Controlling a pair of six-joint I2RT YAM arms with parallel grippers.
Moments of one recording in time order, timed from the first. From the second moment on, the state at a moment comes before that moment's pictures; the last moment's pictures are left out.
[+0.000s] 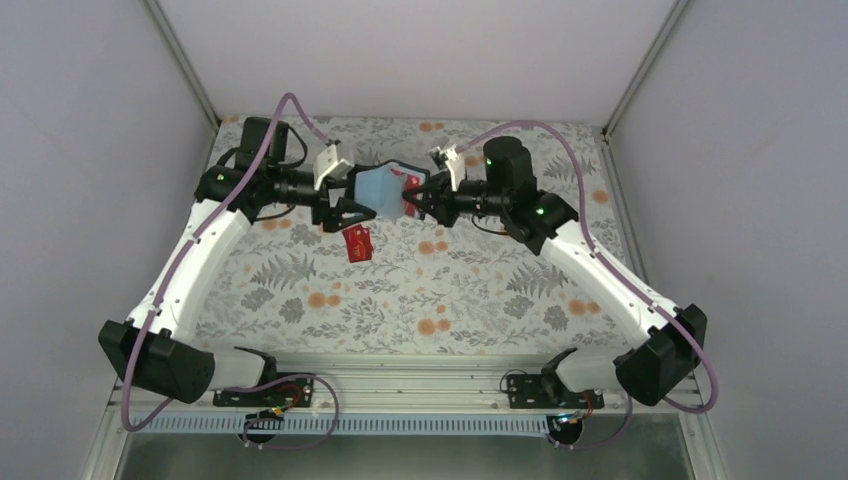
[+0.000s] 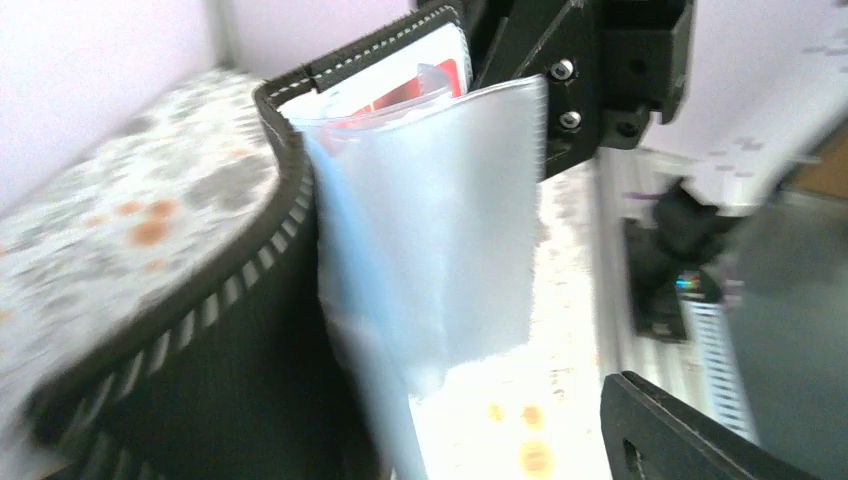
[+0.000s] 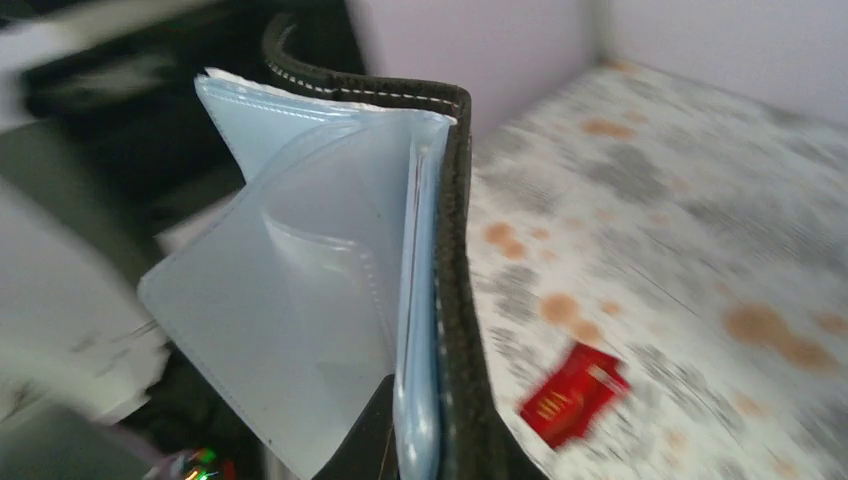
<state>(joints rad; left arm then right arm) -0.28 1.32 1.41 -0.88 1.06 0.54 0.62 1.32 1.26 -0.28 -0.71 0.12</state>
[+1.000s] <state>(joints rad) -0.32 1.36 1.32 -0.64 0.59 0.33 0.69 1.53 1.43 -0.40 -0.50 0.37</state>
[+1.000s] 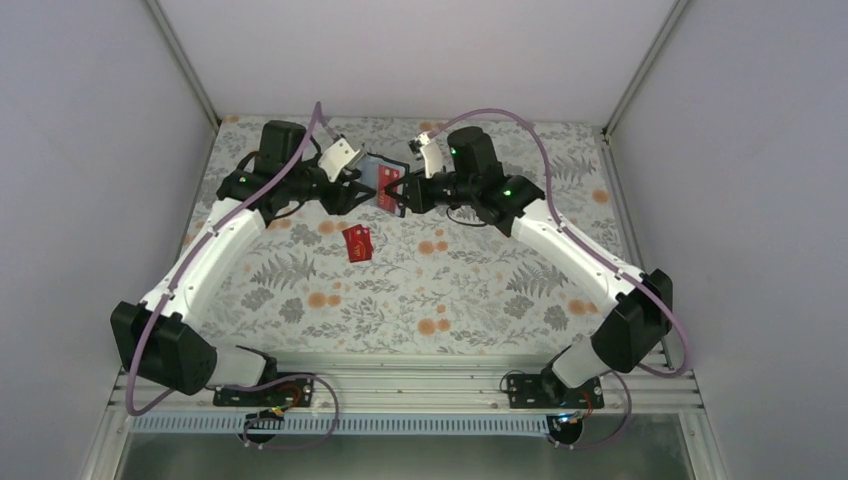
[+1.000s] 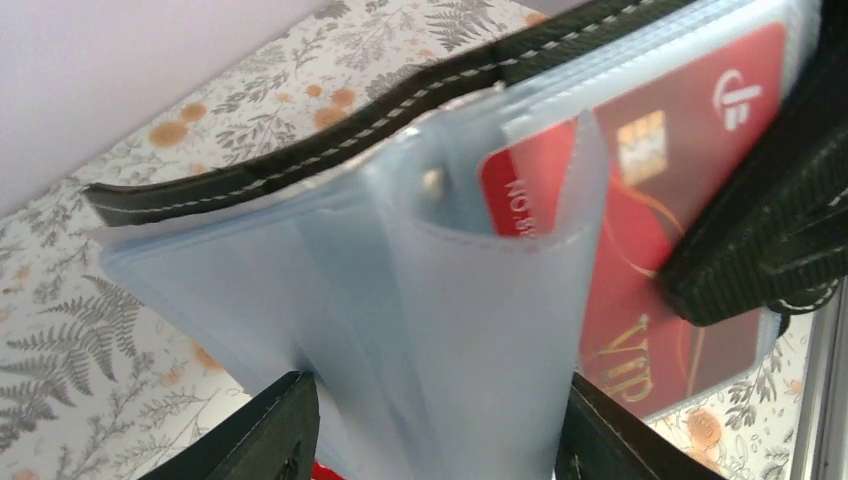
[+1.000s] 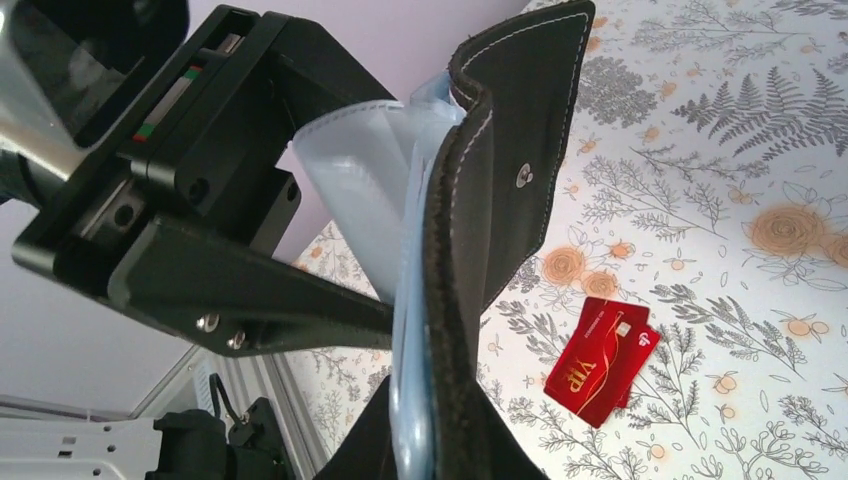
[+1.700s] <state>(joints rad) 0.06 1.34 1.43 -0.66 0.64 0.38 0.63 1.48 1.46 -0.55 -0.30 0.38</state>
